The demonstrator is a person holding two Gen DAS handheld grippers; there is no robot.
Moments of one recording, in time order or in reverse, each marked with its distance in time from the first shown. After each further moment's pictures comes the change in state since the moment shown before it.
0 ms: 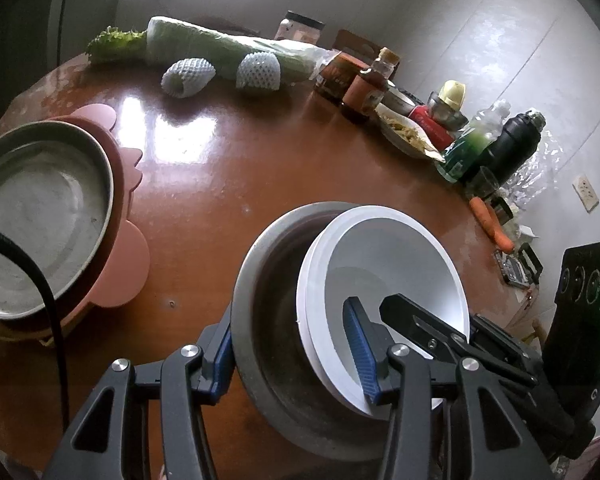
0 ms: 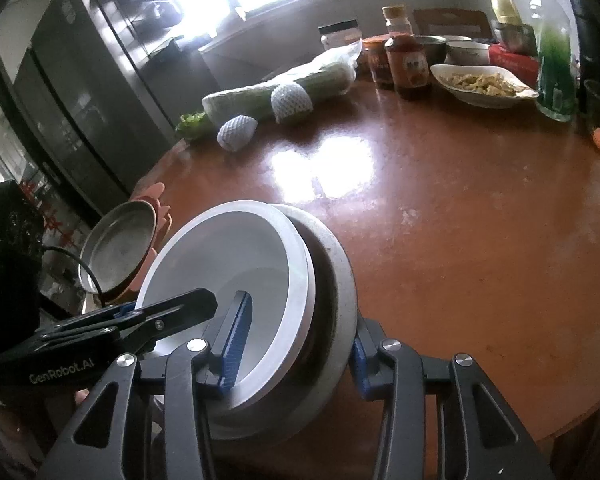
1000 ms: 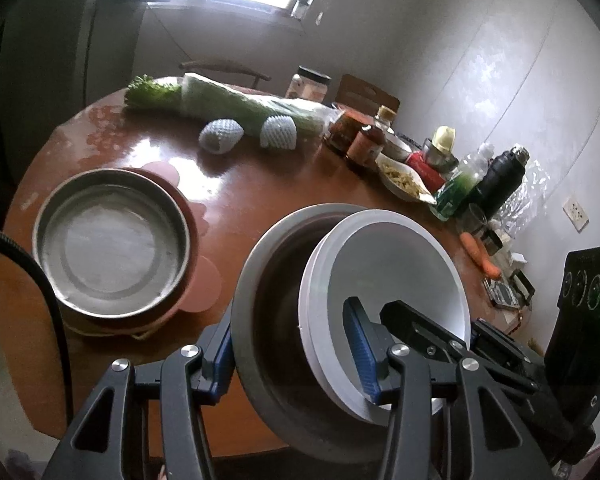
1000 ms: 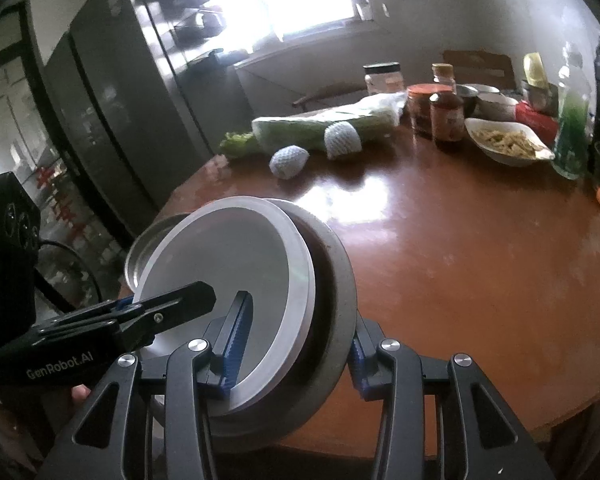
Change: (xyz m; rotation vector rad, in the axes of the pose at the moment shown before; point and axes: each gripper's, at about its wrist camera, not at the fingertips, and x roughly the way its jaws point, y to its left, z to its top) left arm -0.077 0.016 -0.003 -0.015 -0.152 0.023; right arm -0.034 0.063 0.007 -0.113 -0.084 0.022
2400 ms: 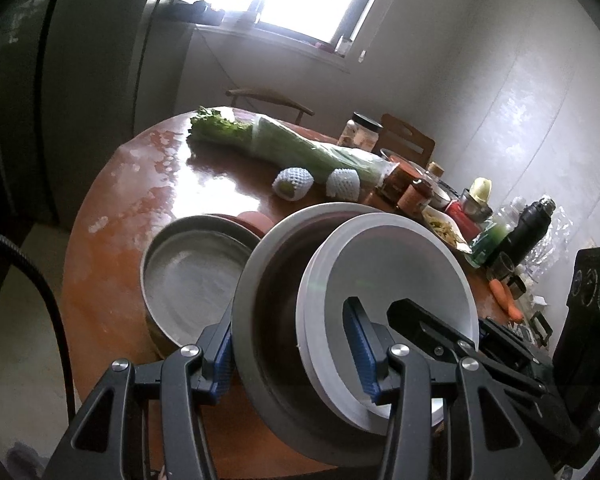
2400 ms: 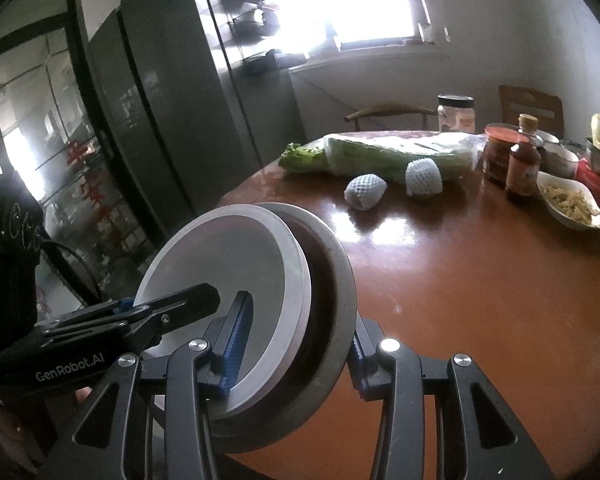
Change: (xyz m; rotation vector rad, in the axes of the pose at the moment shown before) left arm -0.040 0.065 0.022 -0.074 -0.113 0.093; right arm 0.035 0.079 0.032 -0.141 -0.033 0.089
